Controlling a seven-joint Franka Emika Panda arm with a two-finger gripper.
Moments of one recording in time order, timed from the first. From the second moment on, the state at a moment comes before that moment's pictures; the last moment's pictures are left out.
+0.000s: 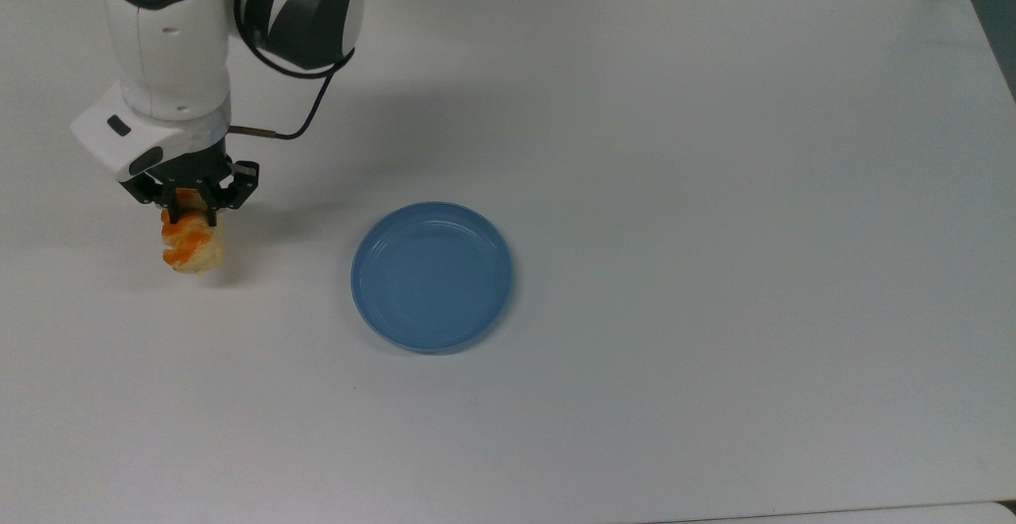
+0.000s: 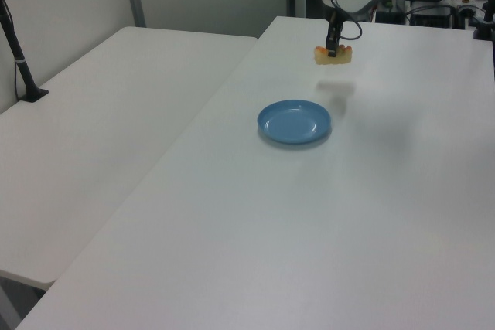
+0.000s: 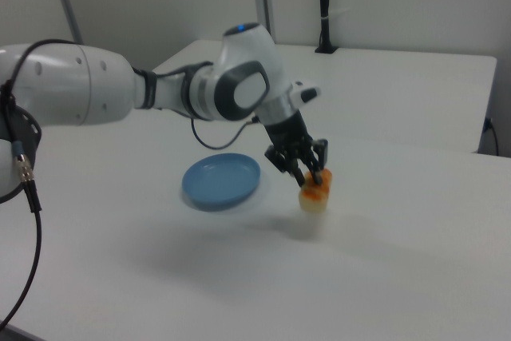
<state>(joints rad) 0.00 0.50 -0.32 -1.51 -0.11 2.18 -0.33</state>
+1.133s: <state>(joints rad) 0.03 0.19 -0.21 -1.50 -0.04 1.74 -0.14</state>
